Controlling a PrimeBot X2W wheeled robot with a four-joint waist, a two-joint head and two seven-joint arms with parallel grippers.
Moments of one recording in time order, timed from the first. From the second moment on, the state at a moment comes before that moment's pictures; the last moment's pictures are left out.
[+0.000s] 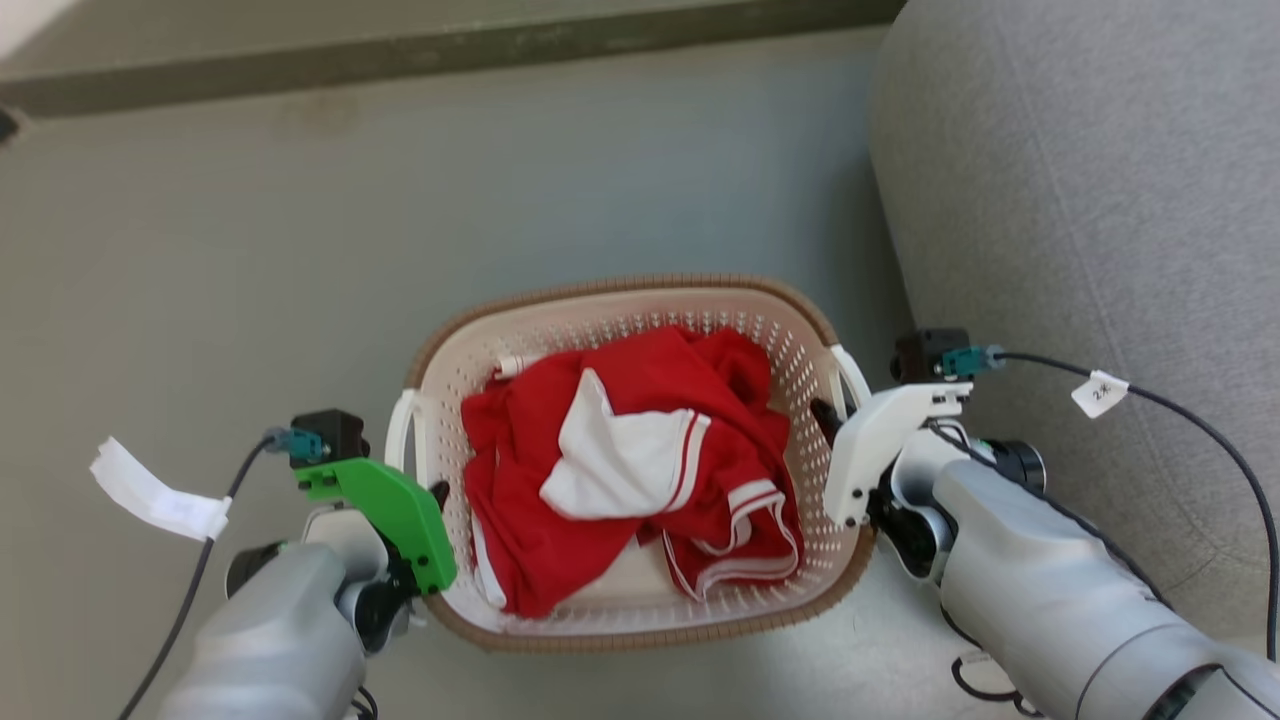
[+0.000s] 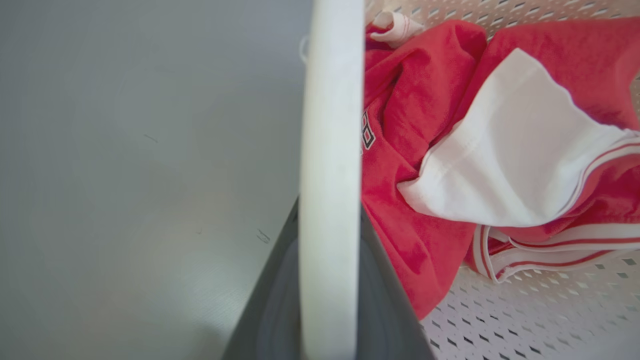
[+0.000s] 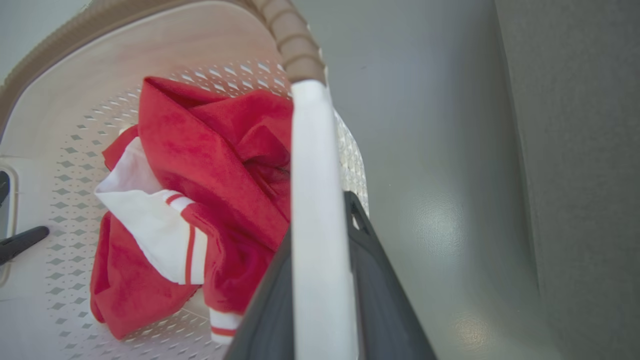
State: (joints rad) left arm -0.68 0.08 -1.04 1.15 -1.29 -0.12 0.01; right arm -0.68 -0.06 0.96 1.09 1.01 0.02 -0.06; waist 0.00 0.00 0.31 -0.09
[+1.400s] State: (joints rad) left arm -0.92 0.20 -1.06 0.98 -1.23 -0.12 -0.17; right arm -0.92 -0.06 0.97 1.03 0.99 -0.07 -0.24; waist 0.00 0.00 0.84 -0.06
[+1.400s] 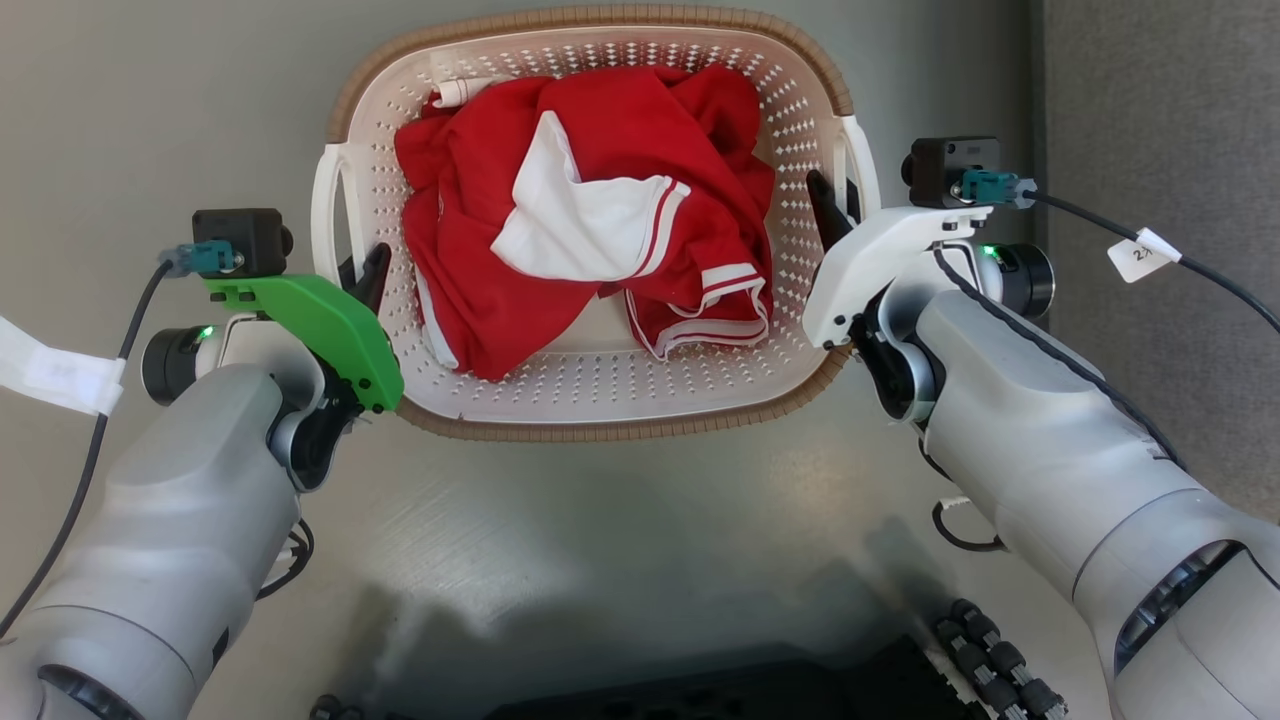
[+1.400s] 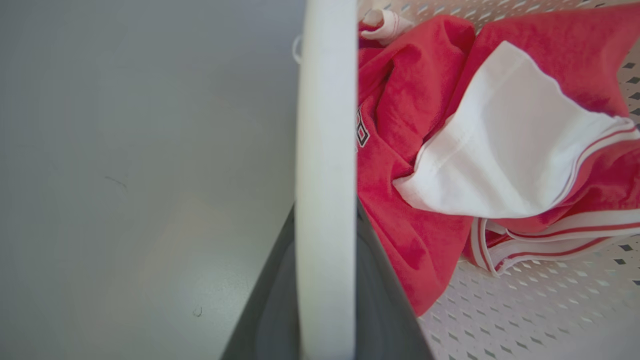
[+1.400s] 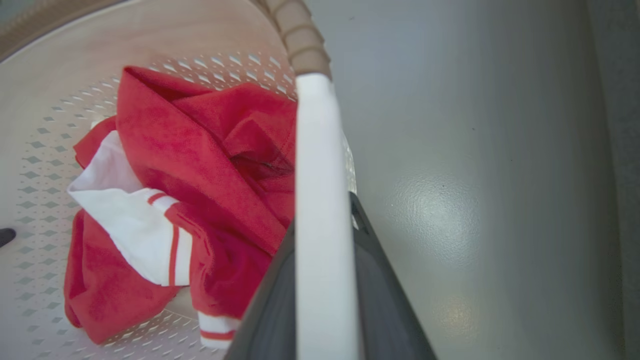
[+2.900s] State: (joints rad) left arm -0.99 0.24 -1.07 0.92 -1.22 -0.12 -0.25; right arm -0.97 -0.06 0.85 0.97 0.89 -0.12 -0.25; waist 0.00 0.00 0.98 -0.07
